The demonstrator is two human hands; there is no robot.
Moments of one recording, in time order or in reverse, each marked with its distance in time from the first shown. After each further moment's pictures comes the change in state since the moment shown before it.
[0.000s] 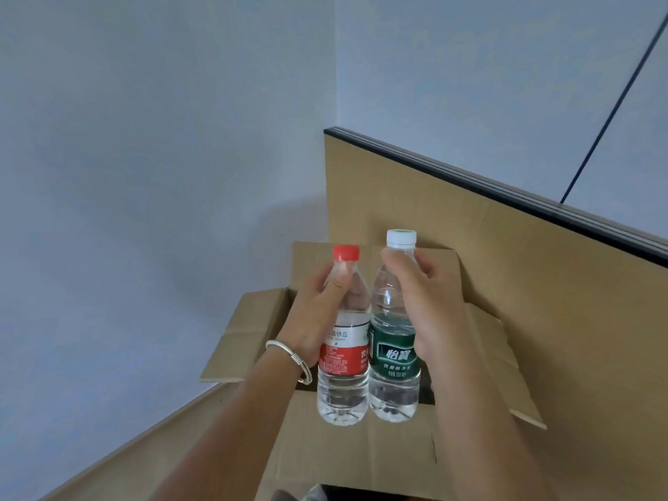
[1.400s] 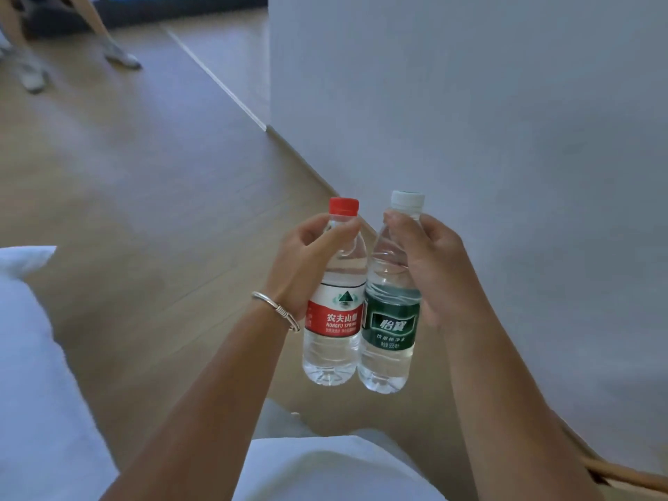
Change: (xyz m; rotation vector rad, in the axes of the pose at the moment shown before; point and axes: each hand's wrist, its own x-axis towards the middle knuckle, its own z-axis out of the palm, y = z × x) left_hand -0.619 -0.088 -0.323 -0.320 1.556 0.147; right_hand -0.517 0.109 0.441 -0.431 -1.588 0.113
